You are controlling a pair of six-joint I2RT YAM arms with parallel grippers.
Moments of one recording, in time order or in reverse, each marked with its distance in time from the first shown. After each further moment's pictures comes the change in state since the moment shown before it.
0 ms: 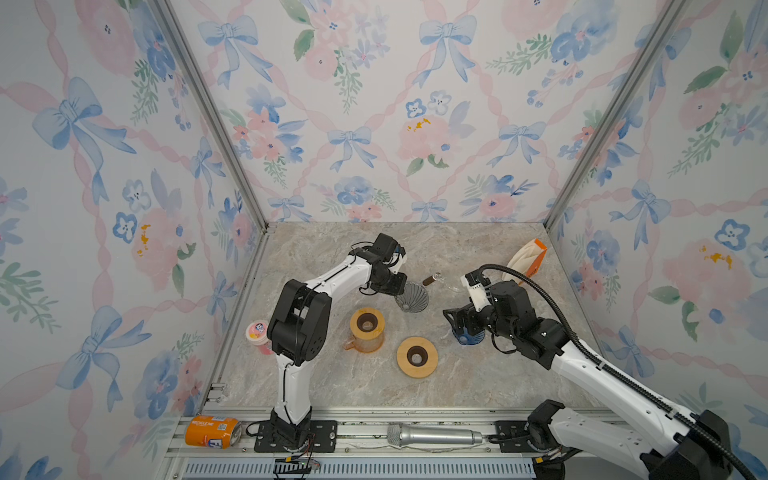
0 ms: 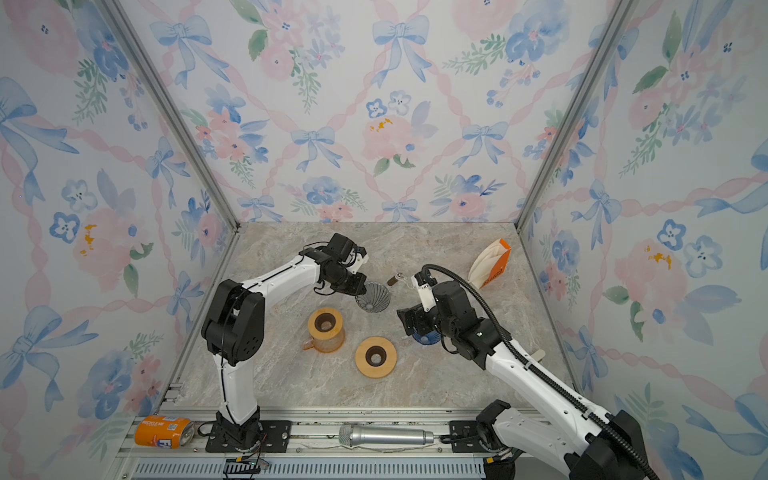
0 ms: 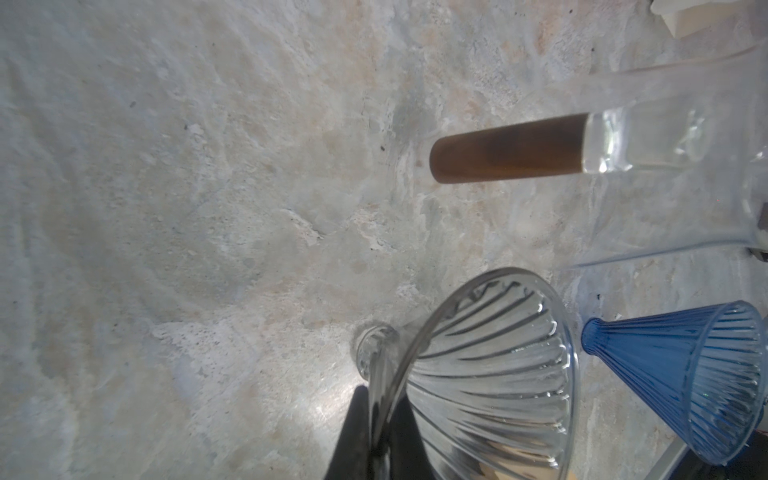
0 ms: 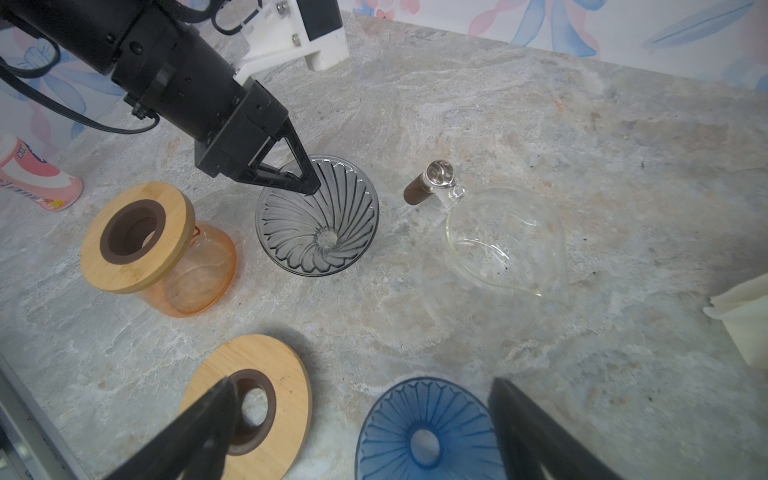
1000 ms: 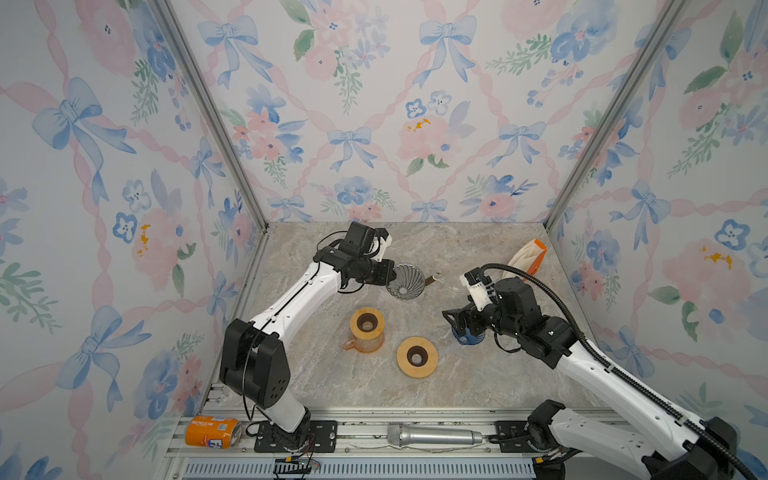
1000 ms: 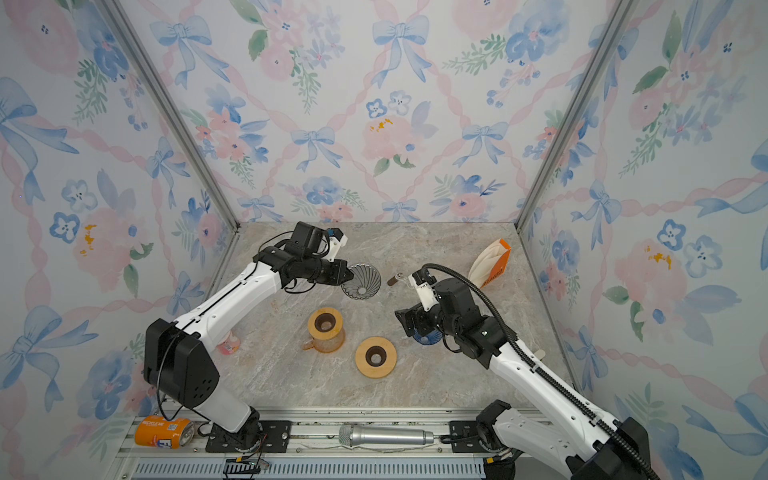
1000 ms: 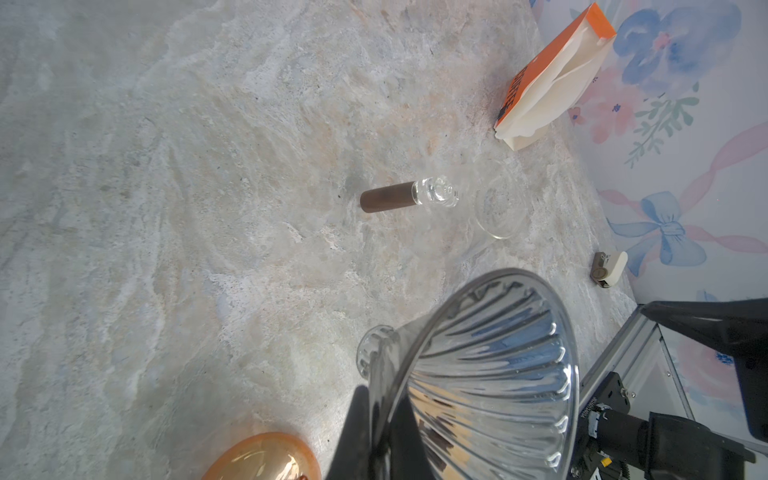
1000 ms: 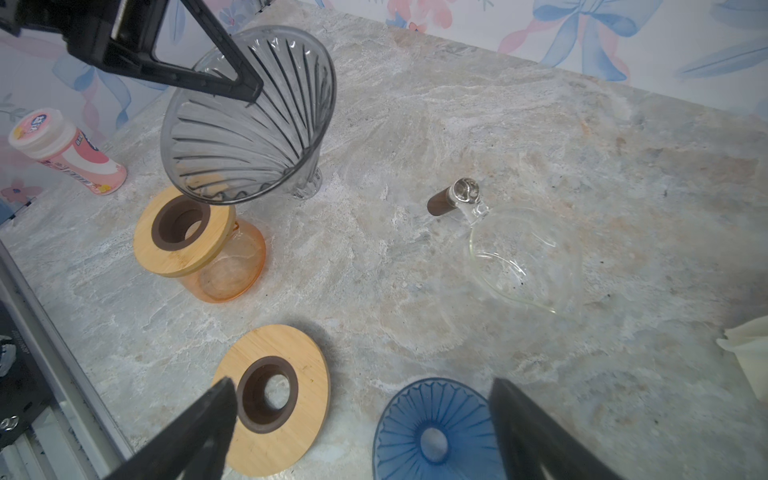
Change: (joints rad) left arm 0.063 -0.418 -0.146 -0.019 0.046 -0.115; right arm 0.000 -0.014 0.062 -0.069 -0.080 -0.050
